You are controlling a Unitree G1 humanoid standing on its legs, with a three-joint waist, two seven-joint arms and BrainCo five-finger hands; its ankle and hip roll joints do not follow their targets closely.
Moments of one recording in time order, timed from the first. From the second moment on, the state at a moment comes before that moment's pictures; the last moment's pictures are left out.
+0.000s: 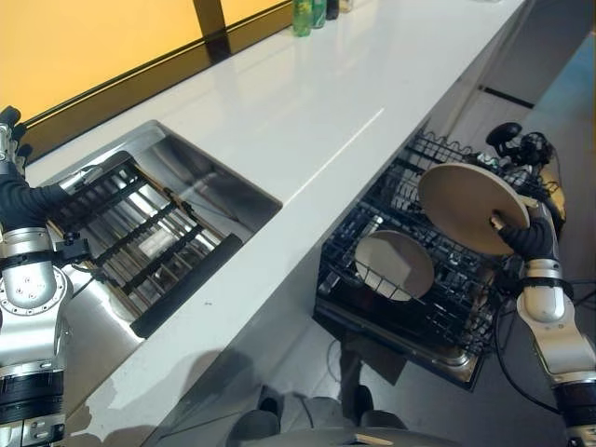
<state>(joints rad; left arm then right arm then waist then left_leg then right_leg) -0.06 0.73 0.35 0.03 -0.22 -0.20 0.24 0.01 -0.68 -0.11 0.06 -0.08 -0.06 -0.34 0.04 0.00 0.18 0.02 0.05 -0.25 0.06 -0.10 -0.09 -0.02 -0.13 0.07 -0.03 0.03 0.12</state>
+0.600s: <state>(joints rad) -0.18 0.79 0.15 0.06 -0.22 -0.21 0.52 -0.44 -0.92 0.06 0.36 -0.31 -0.04 -0.62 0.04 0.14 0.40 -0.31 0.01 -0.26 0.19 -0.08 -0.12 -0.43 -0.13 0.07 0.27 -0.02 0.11</state>
